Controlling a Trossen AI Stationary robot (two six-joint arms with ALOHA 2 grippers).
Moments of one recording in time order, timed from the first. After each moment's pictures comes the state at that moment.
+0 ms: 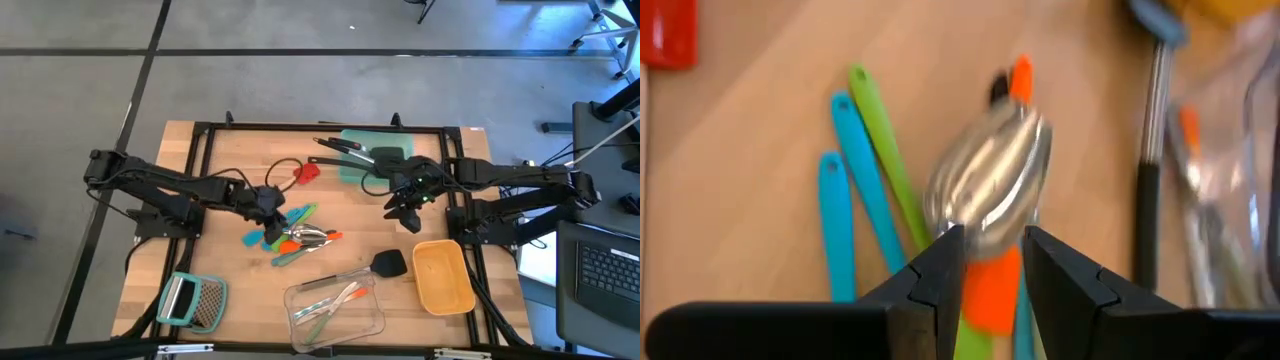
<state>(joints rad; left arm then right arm) -0.07 1.25 0.74 -0.34 -0.03 -0.63 -0.09 1.04 0.82 -0.66 -0.29 0.25</state>
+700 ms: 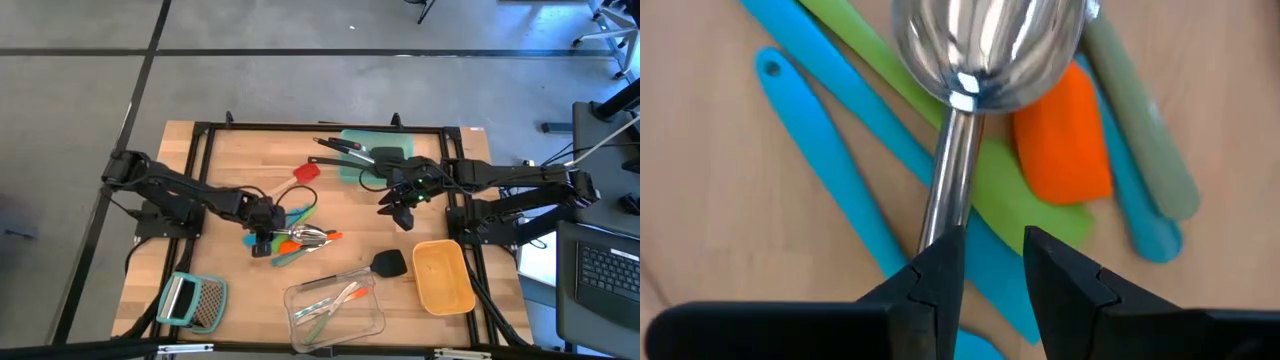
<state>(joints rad) -0.13 1.44 0.74 -0.47 -0.01 -0.24 -0.07 1.05 0.82 -0.57 -0.20 0.33</state>
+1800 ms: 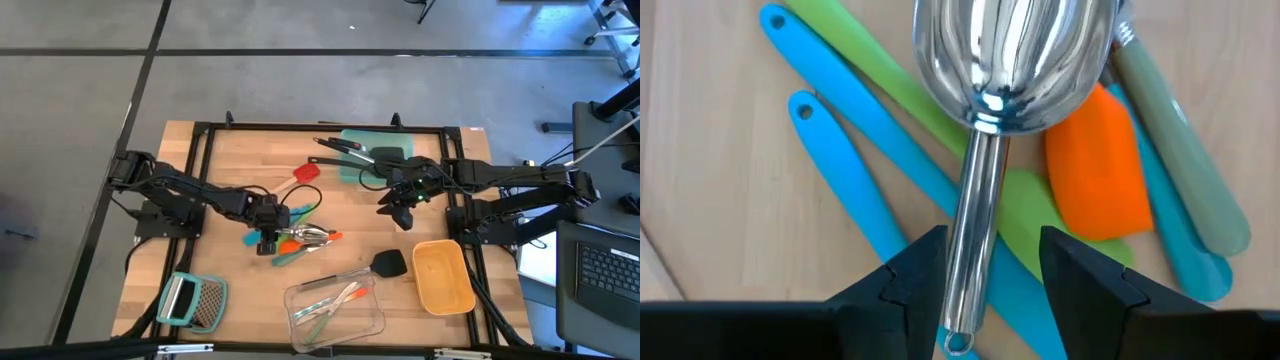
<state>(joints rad) -0.12 1.49 0.78 -0.44 -0.07 -0.19 -0.07 1.05 0.82 -0.56 -0.20 0.36</state>
